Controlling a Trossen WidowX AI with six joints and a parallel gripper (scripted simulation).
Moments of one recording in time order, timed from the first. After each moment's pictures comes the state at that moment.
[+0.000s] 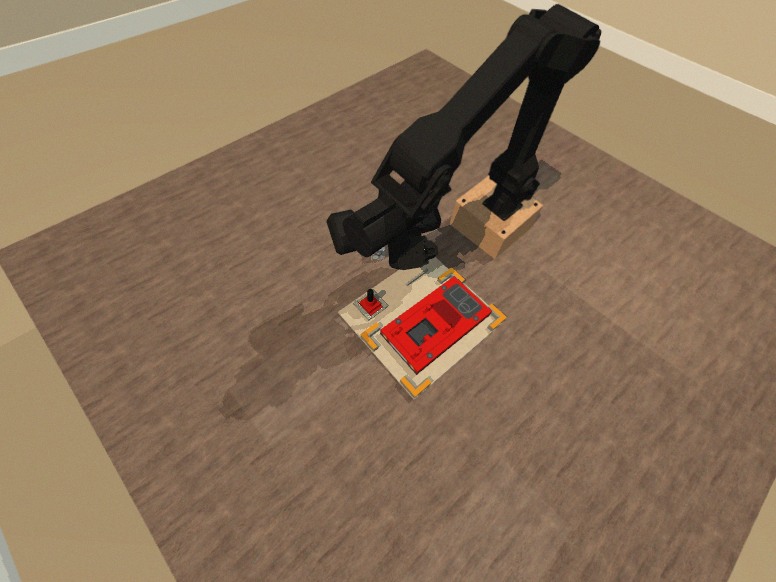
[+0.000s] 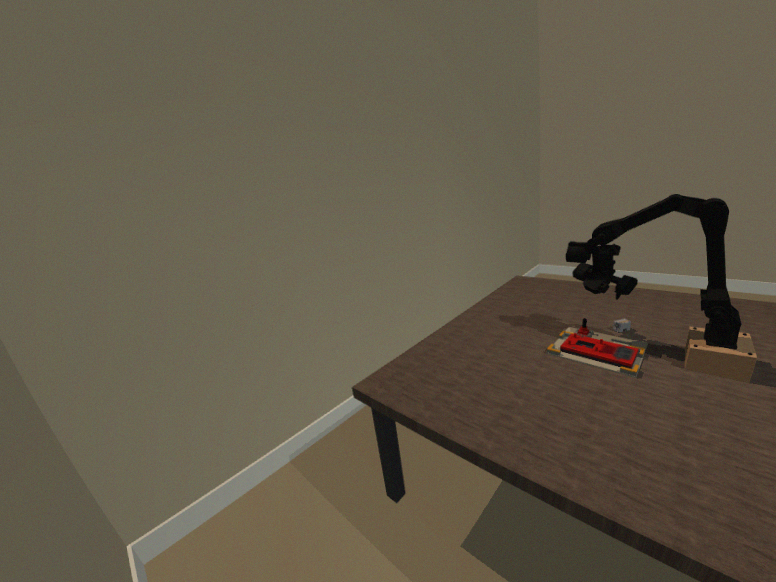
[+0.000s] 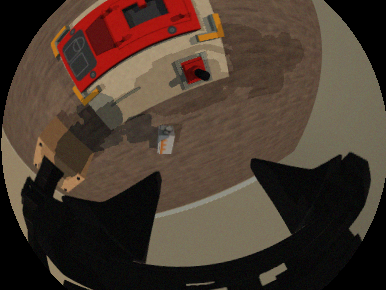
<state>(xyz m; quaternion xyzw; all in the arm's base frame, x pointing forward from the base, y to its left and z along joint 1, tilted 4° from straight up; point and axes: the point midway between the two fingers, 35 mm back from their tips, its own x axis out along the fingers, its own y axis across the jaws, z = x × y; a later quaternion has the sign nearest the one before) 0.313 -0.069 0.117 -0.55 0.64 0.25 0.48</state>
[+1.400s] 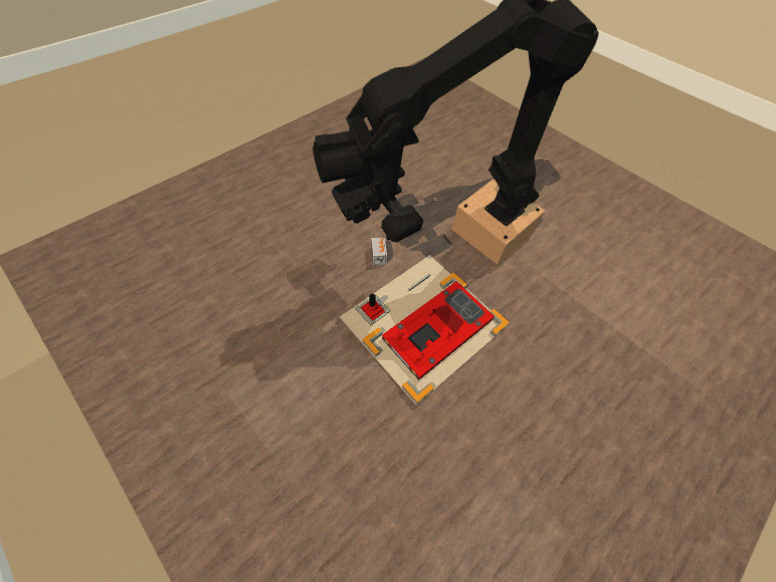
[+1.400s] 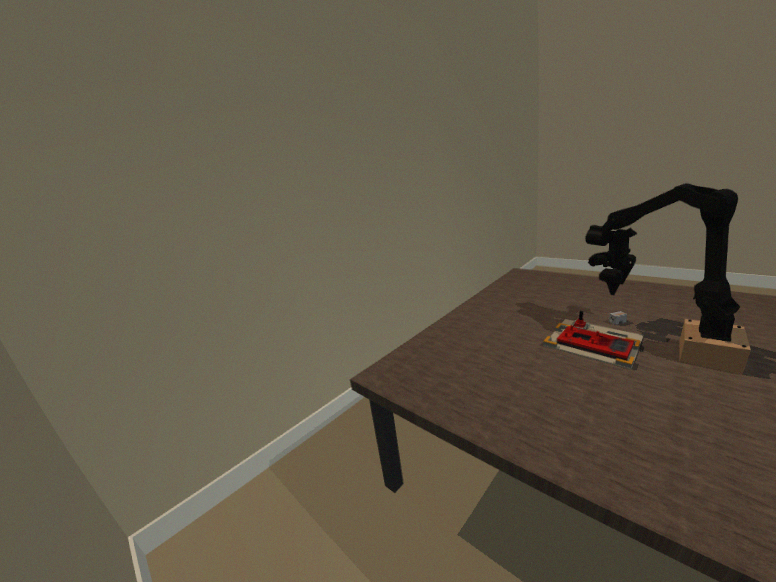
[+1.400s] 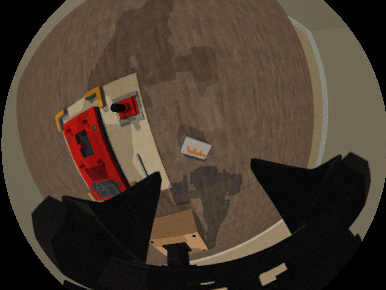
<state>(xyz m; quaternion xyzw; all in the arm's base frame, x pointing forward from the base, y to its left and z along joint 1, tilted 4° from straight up) 0.269 -0.122 0.099 0.02 0.70 -0.08 0.71</state>
